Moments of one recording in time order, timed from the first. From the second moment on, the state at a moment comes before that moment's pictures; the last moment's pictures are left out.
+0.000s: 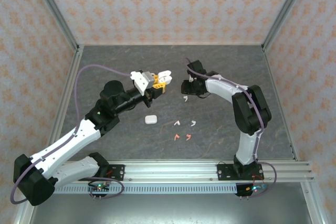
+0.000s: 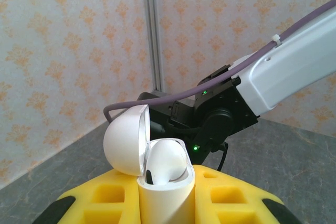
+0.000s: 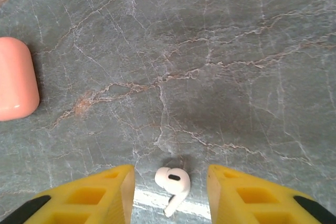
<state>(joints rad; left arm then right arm) -0.62 1.00 0.82 0.16 0.26 0.07 0.47 1.90 1.31 -0.50 -0.09 0.44</state>
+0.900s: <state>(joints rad) -0.62 1.00 0.82 0.14 0.26 0.09 0.52 2.01 1.37 -0.56 -0.02 0.40</state>
